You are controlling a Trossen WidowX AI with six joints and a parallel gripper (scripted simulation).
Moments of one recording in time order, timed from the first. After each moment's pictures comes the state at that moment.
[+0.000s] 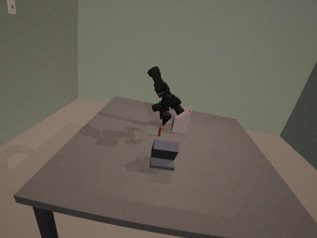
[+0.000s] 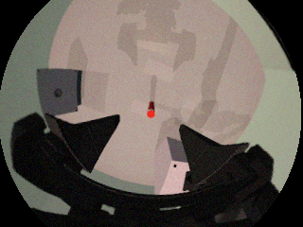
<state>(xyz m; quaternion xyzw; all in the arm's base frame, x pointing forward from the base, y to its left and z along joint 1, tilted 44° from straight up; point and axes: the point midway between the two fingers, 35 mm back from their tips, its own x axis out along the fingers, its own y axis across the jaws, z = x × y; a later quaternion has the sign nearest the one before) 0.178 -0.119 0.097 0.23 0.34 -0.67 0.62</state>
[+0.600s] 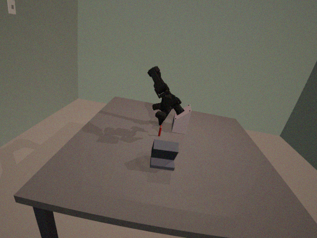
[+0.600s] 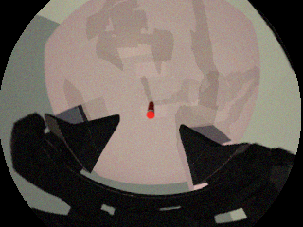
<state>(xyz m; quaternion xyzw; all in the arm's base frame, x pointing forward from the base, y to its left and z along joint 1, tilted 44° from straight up) 0.177 -0.121 0.094 0.37 0.17 -0.73 0.55</state>
